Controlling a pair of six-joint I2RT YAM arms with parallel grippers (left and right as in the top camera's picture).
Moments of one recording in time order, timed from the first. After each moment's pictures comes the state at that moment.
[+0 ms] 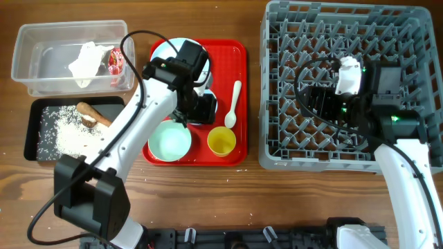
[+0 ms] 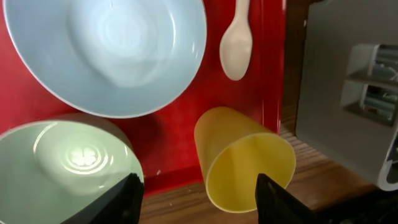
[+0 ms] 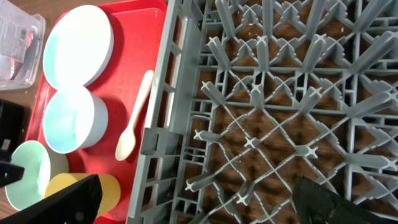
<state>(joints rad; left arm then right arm) -0.44 1.74 1.44 -1.15 0.21 -0.29 -0.01 1.23 1.06 -0.76 -0.34 0.09</state>
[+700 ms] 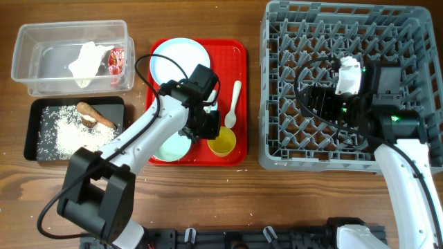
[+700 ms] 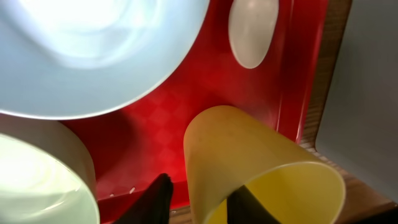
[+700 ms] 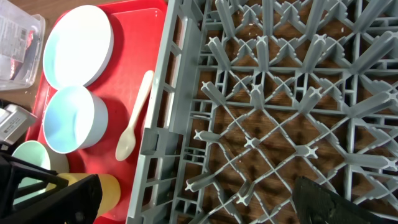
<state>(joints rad) -0.51 1.74 1.22 -0.93 0.22 -0.41 -0.01 1.23 1.06 -0.76 -0.34 0.09</state>
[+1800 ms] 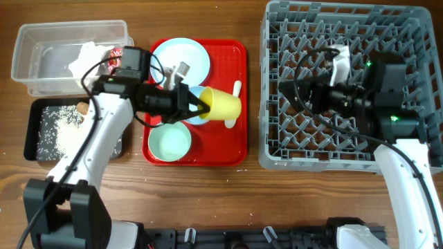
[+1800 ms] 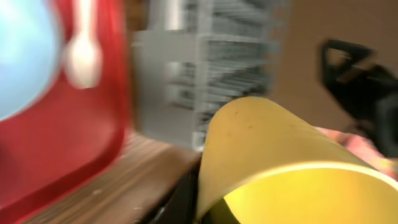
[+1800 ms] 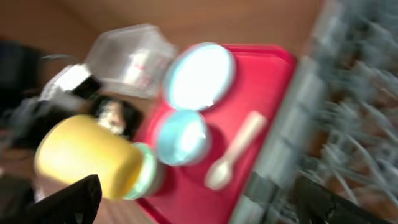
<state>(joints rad) -0.14 1.60 1.20 -0.87 1.03 -0.32 0.00 1.23 1.06 -0.54 -0.78 0.11</state>
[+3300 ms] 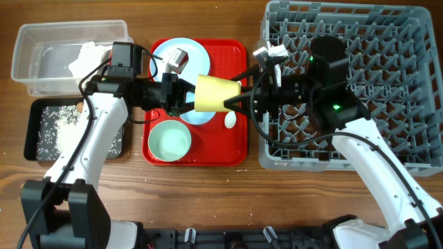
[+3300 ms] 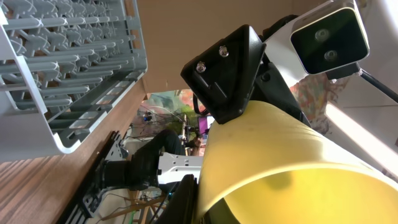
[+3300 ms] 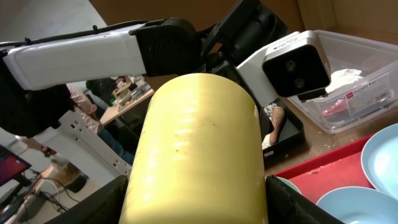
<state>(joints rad) -0.10 1.60 1.20 -0.77 1.56 -0.31 0.32 1.40 1.06 0.03 -1.26 0.24</state>
